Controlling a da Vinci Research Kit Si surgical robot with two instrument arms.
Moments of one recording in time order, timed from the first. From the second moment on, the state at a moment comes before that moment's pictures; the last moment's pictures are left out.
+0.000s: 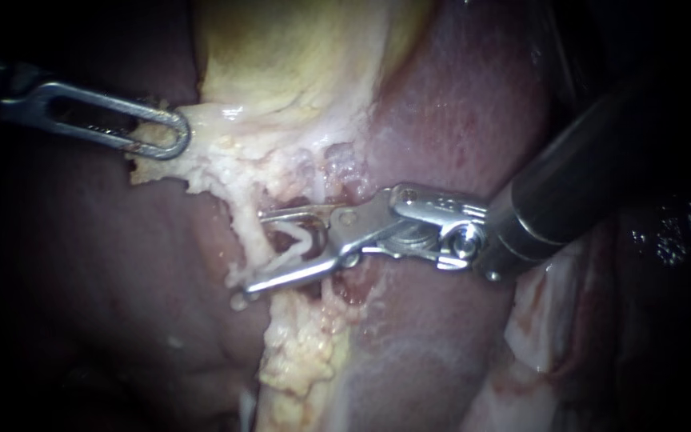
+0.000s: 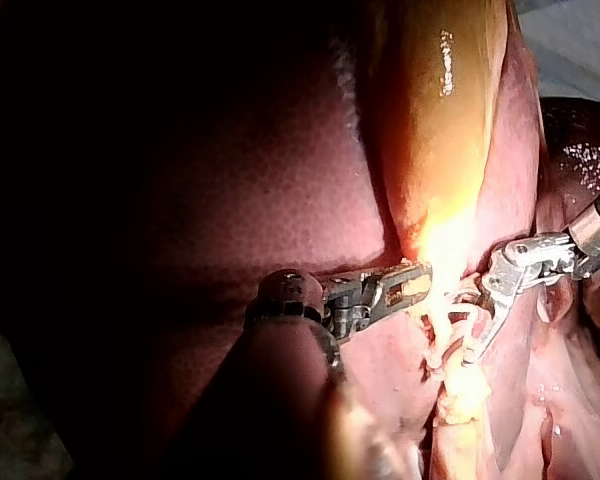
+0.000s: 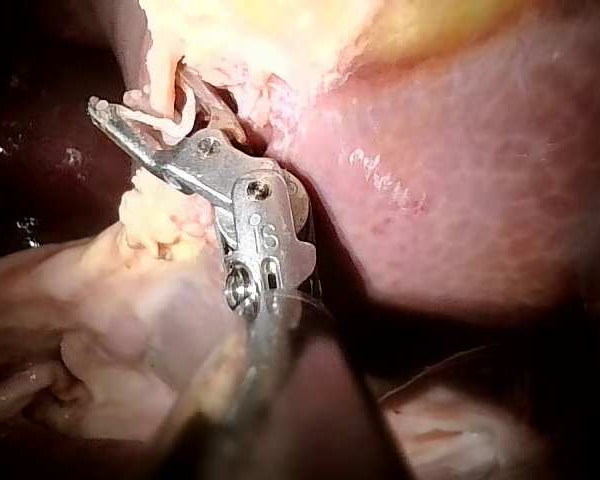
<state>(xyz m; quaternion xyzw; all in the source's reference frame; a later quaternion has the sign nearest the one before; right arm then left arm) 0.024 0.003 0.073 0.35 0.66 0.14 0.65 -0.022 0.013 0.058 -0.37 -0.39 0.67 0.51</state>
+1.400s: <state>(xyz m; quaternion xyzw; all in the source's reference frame) 0.023 0.006 0.060 0.39 0.64 0.23 0.62 -0.022 0.013 0.059 -0.37 -0.39 0.67 0.51</state>
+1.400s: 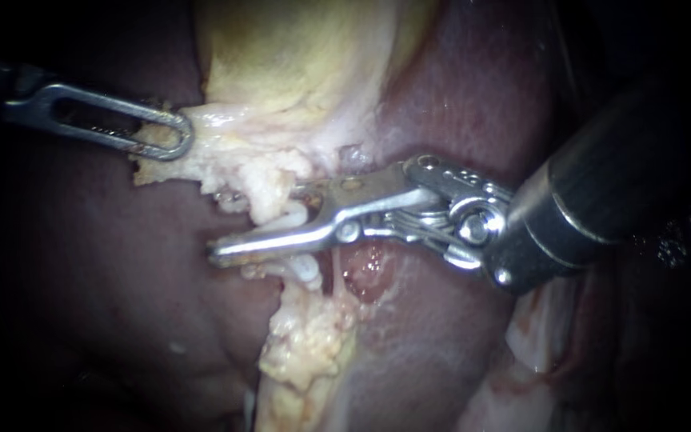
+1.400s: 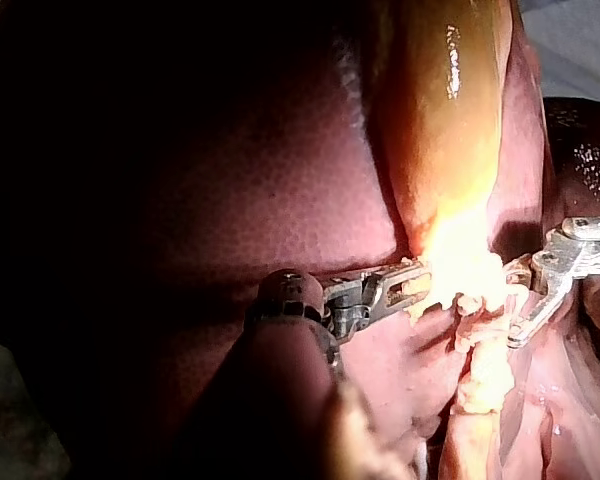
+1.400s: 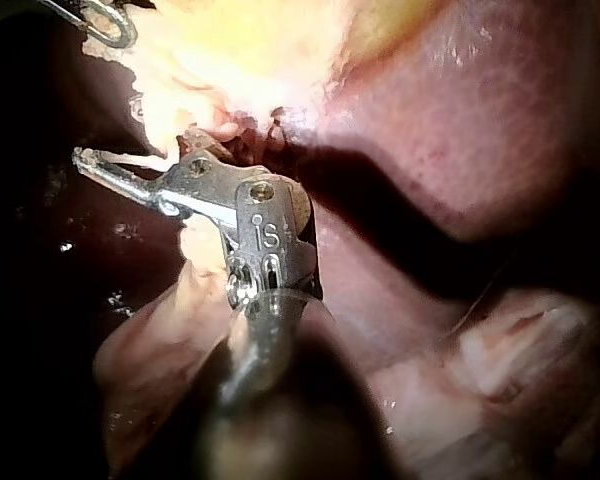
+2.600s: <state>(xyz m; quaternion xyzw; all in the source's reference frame) 0.022 0.006 0.061 0.44 0.59 0.29 0.61 -0.022 0.013 0.059 -0.37 -0.39 0.67 0.51</state>
